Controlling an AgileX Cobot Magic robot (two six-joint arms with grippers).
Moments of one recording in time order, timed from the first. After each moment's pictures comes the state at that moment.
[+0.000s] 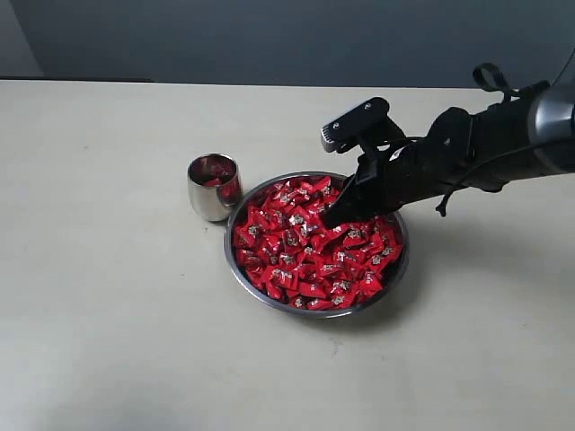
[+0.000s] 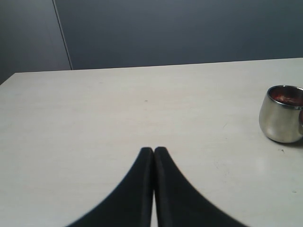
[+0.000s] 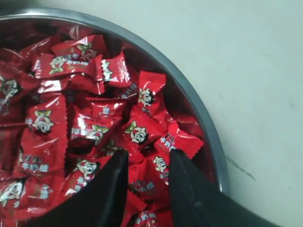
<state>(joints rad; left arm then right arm) 0.12 0.00 0.00 0.05 0.29 -0.02 0.60 1.89 -0.96 0.53 0.10 -0.73</state>
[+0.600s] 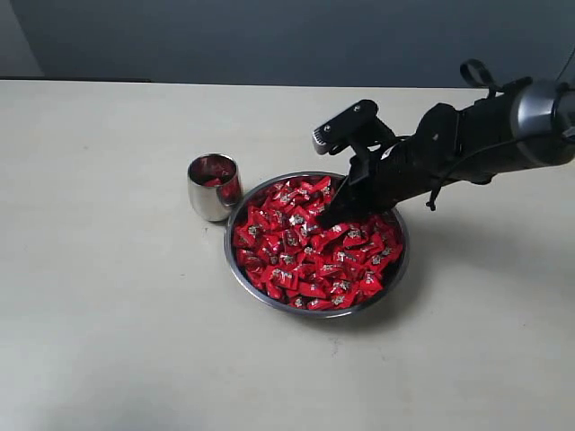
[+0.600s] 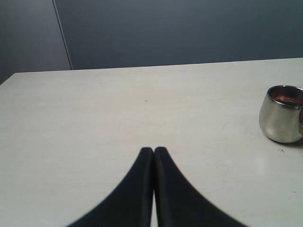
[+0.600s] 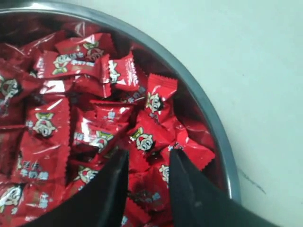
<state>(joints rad) 0.12 0.00 0.00 0.05 0.29 -0.02 0.60 1.93 -1.01 0.49 0.15 -0.73</state>
